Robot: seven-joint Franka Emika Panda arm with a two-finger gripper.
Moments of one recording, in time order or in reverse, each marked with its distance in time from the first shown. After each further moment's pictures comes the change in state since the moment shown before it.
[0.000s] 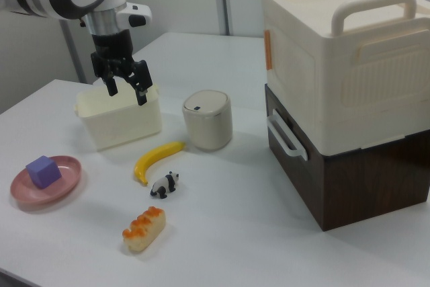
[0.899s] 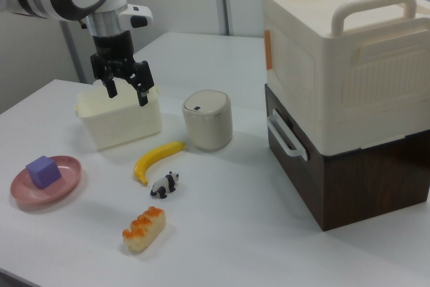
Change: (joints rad) arm -0.001 0.005 0.000 -0.002 0.000 0.000 -0.056
